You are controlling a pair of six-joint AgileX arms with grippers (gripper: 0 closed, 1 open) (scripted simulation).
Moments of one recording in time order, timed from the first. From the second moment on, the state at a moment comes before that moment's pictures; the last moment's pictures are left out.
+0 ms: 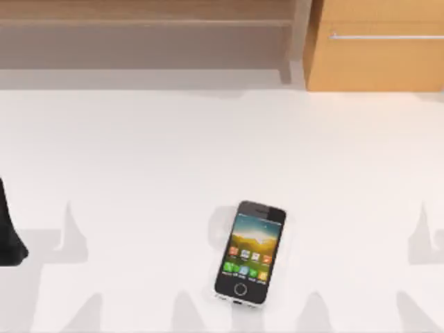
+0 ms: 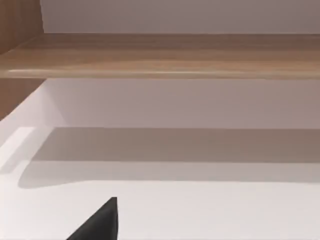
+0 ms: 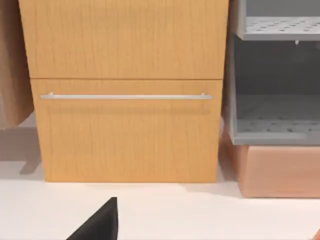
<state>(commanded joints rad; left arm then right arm) 0.00 0.00 0.00 0.00 0.00 0.00 0.00 0.00 0.00 0.00 0.00 0.00</state>
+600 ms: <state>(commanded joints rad) 0.00 0.00 0.00 0.00 0.00 0.00 0.08 0.35 0.22 -0.18 0.00 0.25</state>
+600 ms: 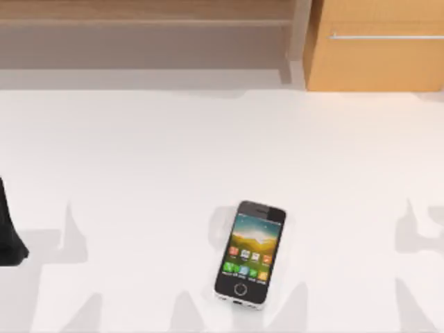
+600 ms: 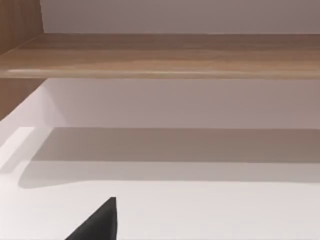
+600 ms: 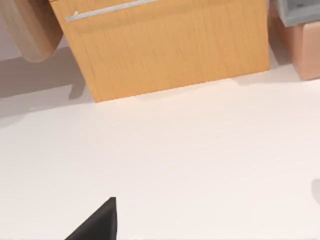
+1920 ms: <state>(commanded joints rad) 0.00 0.00 0.00 0.00 0.00 0.00 0.73 2.01 1.48 -1.04 0.03 1.07</state>
